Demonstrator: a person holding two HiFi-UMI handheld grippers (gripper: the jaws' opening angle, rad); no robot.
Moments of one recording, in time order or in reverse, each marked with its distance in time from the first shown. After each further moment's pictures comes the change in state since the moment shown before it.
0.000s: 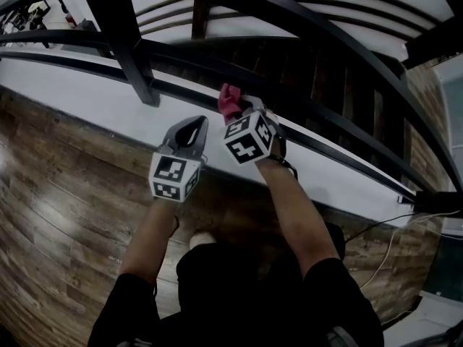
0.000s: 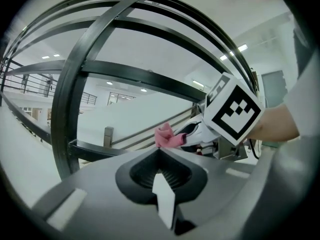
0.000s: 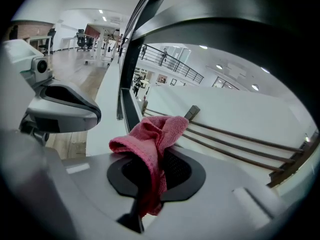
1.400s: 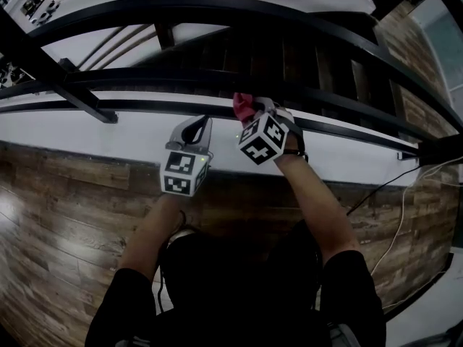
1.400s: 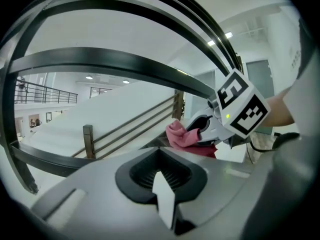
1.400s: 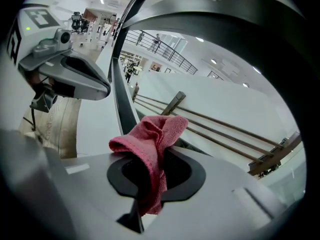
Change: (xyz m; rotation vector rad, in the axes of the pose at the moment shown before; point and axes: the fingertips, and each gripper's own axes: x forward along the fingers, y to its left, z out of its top) left arm 0.073 -0.136 -0.021 0.134 0.124 -0.142; right arm -0.077 -0.094 -0.160 -0.032 0.137 -0.117
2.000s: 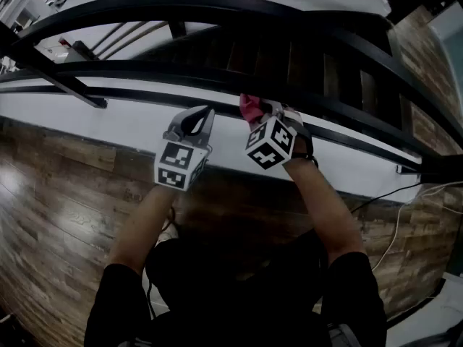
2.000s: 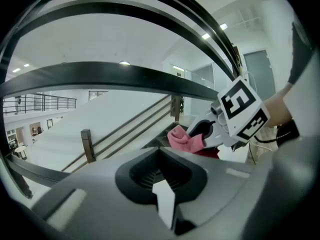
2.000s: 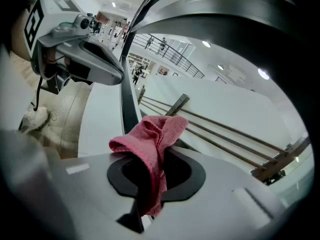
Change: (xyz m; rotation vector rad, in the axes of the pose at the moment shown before) left arm 0.030 -0.070 0.031 0.081 0.007 0.016; right arm -0.024 -0.034 -0.067 -0.088 -0.060 0.050
